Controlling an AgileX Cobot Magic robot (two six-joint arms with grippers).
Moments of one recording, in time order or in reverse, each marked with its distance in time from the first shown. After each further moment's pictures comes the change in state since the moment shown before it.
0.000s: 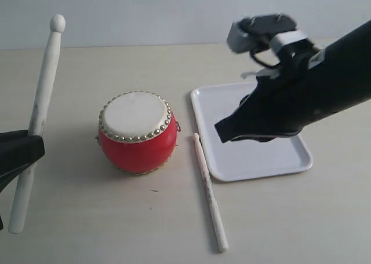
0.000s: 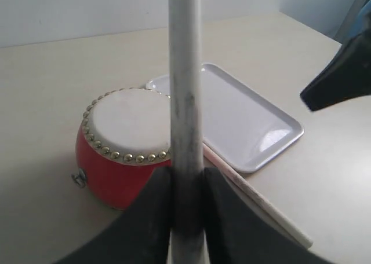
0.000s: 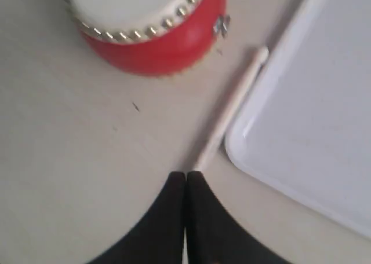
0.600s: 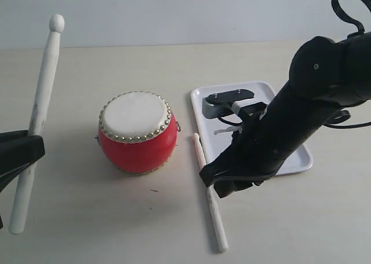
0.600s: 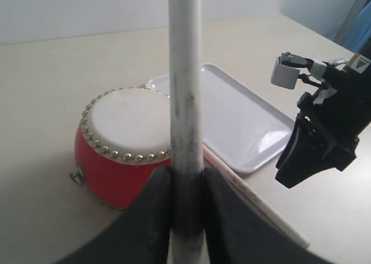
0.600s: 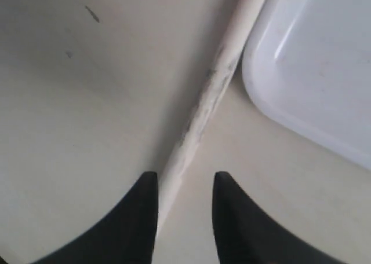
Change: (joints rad) left arm 0.000 0.000 0.000 0.000 0.000 -0.015; right arm 0.007 0.297 -0.010 0.084 0.043 -0.065
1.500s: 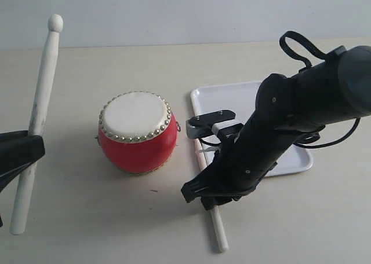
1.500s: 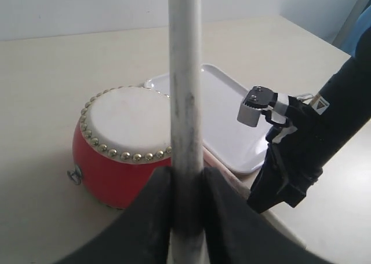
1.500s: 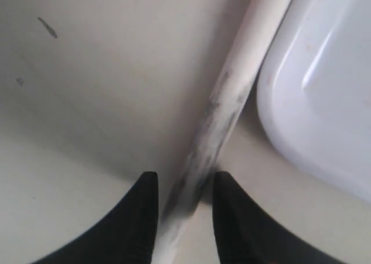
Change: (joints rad) left arm 0.000 0.000 0.000 0.000 0.000 -0.019; right arm 0.073 0.160 -0.008 0.020 -0.159 0.046
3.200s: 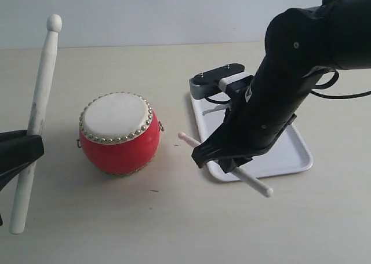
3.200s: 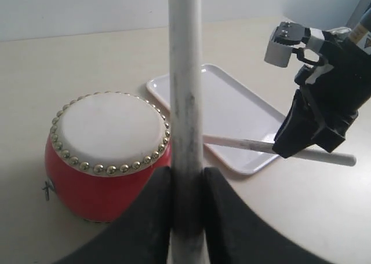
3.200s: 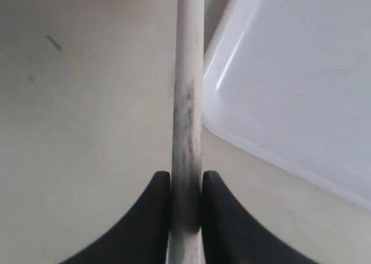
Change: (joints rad) left arm 0.000 0.000 0.000 0.000 0.006 0.000; right arm 0.000 -0.168 -0.151 -0.378 0.269 0.286
